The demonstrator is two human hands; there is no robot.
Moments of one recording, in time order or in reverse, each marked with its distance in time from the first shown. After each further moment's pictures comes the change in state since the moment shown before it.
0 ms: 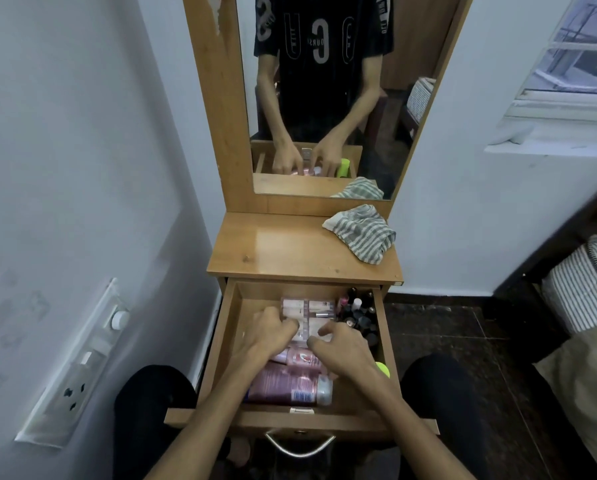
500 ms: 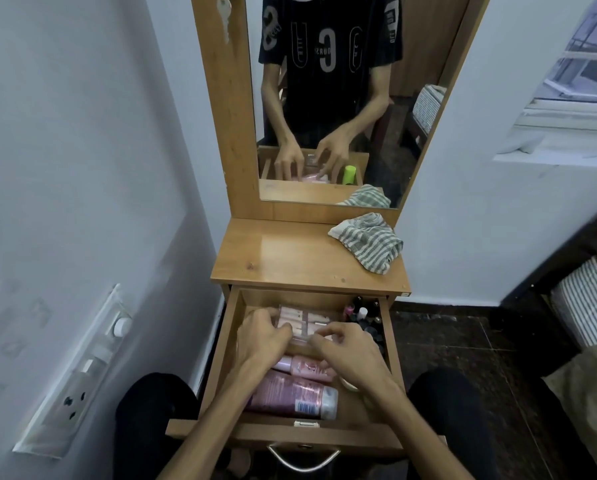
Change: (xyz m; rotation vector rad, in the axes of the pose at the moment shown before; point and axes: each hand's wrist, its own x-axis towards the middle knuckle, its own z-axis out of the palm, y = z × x) left_hand -0.009 0.002 -0.014 -0.145 0.180 0.013; right_hand -0.020 -0.019 -0.030 0.167 -0.027 -0.048
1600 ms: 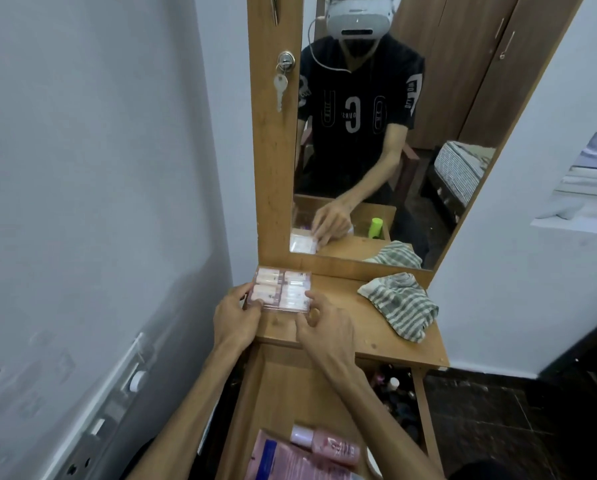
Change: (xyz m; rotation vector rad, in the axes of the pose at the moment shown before) left_hand 0.115 -0.014 -0.077 -0.302 0.330 0.107; right_hand 0.097 -0.103 0.035 -0.041 0.369 -0.372
